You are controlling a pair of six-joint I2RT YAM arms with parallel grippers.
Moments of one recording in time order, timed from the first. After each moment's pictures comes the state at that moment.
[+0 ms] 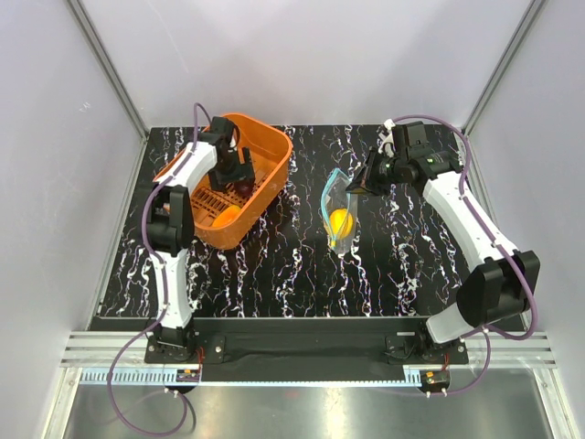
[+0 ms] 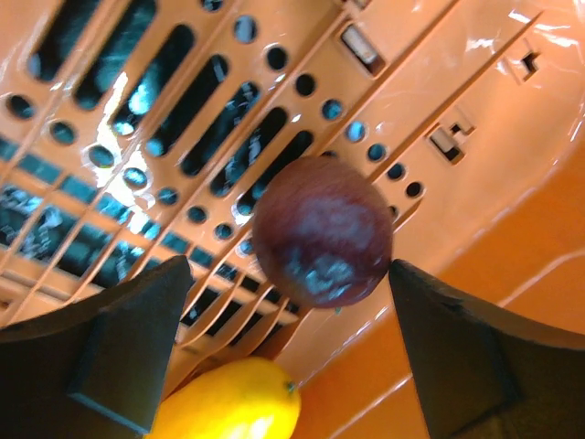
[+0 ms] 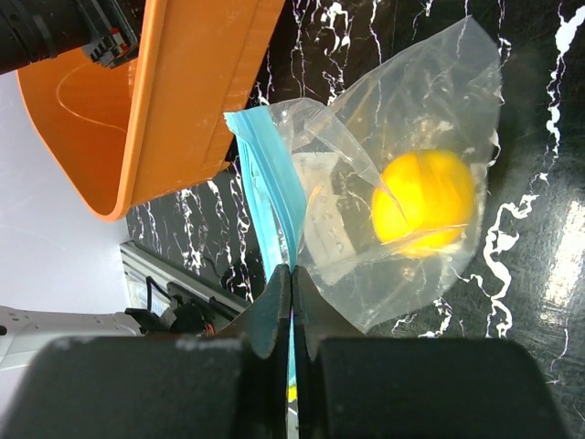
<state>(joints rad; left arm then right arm) -0.17 2.15 1.84 -0.86 0.06 -0.40 0.27 1.52 1.45 -0.75 -0.44 0.60</state>
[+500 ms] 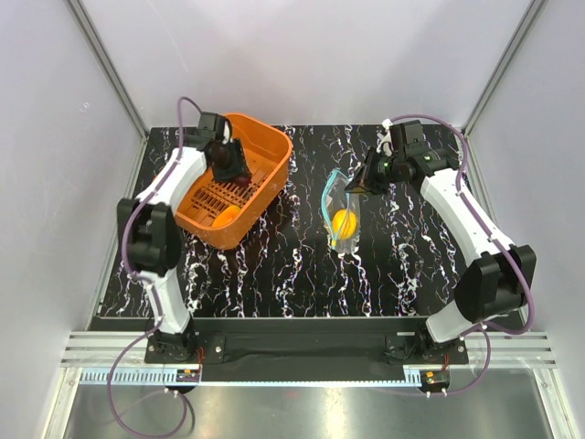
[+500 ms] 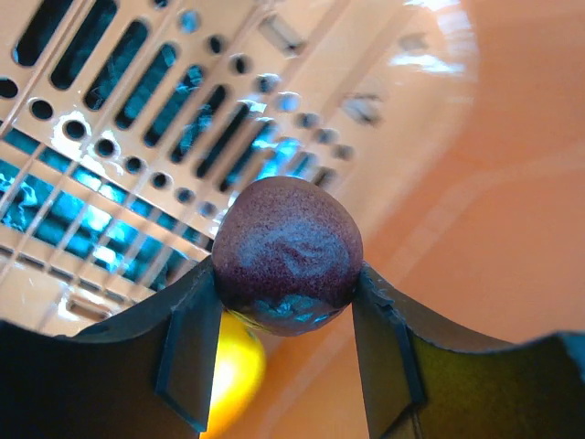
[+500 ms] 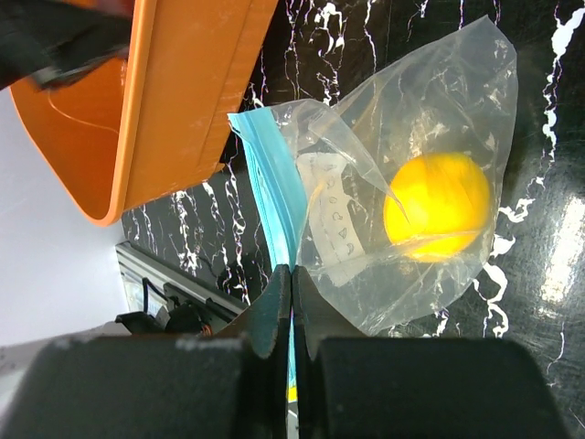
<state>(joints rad) -0.19 1.95 1.68 -0.74 0.13 -0.42 0.27 1.55 1.47 -0.75 -0.44 0.59</state>
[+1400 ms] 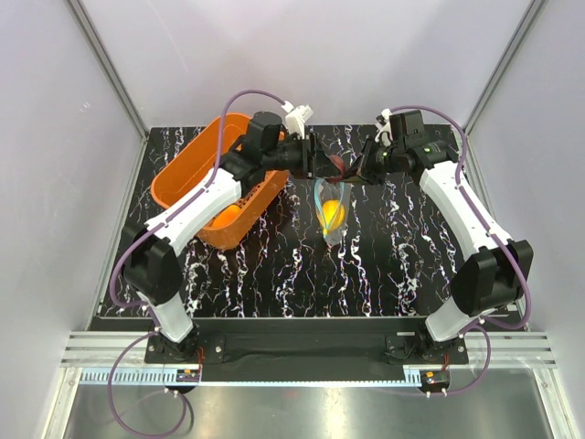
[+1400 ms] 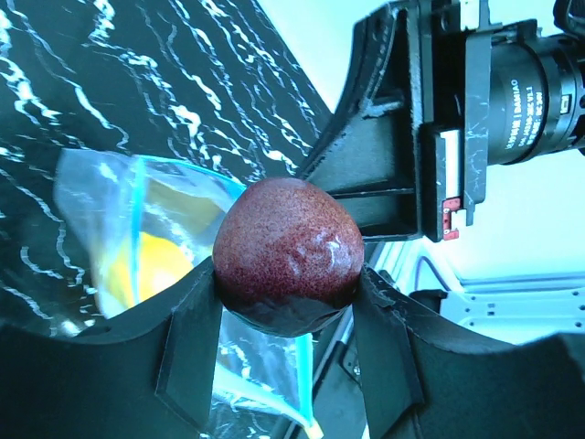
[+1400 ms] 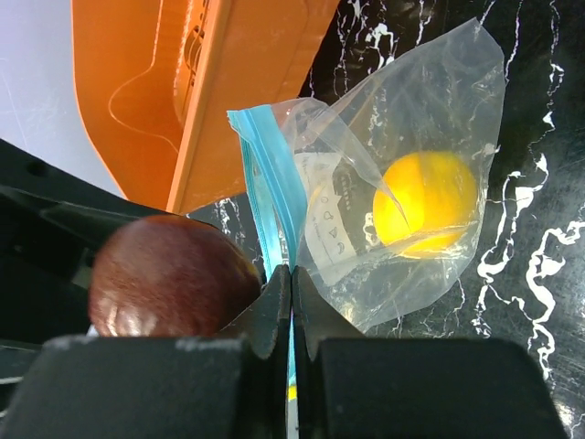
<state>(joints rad) -0.58 1.73 1.59 -0.24 0.60 -0.56 0.27 1.60 1.56 -0.75 -0.49 0.65</state>
